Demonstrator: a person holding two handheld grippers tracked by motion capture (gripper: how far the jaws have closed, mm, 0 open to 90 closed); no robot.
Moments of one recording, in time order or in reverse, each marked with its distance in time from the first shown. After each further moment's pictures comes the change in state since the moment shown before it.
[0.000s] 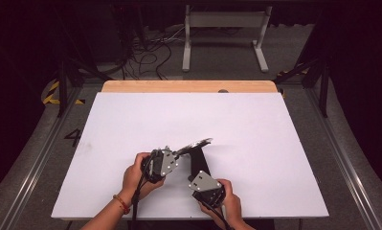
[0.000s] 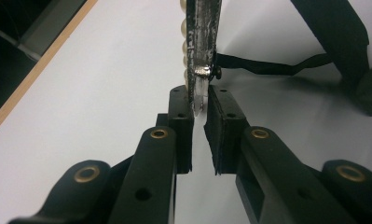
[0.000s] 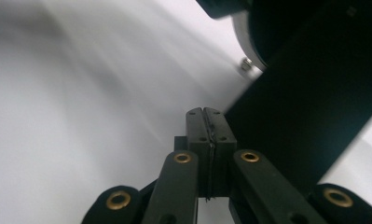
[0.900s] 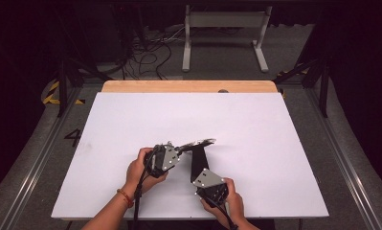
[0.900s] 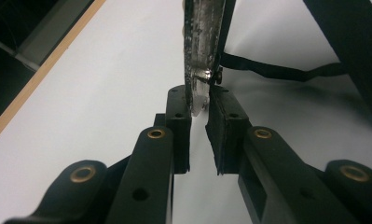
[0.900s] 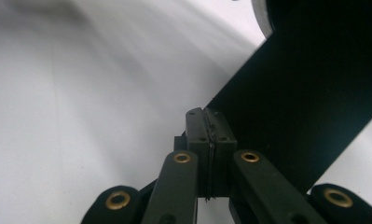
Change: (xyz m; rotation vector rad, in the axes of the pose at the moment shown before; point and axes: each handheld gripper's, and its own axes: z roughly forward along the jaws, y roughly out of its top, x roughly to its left) left arm 0.009 0.002 0.013 -0.020 -0.015 0.015; right arm -0.010 -0.008 0.005 0.016 0.051 0.053
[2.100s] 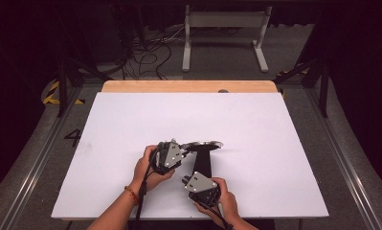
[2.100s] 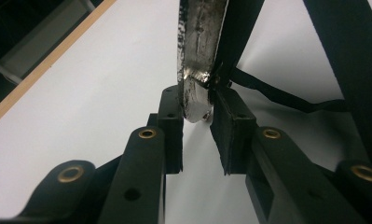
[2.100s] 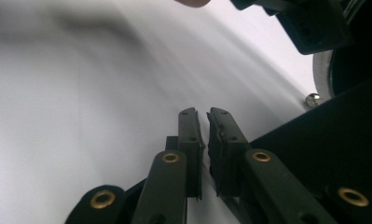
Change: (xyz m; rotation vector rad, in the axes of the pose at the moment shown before) left arm 0.001 0.006 0.017 -0.101 -0.055 -0.054; right arm 0.014 0.006 0.013 -0.050 0.016 -0.115
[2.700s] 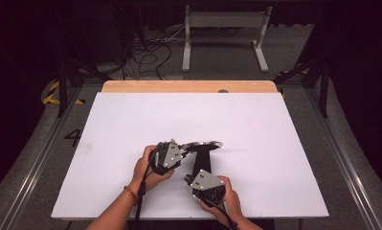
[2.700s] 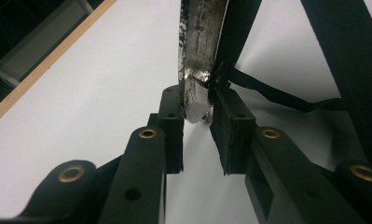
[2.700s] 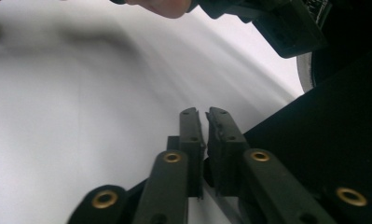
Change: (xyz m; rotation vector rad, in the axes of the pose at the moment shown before) left arm 0.001 -0.002 -0.001 -0.011 -0.006 0.002; right arm -0.011 -0.005 -0.008 -0.050 0.023 0.045
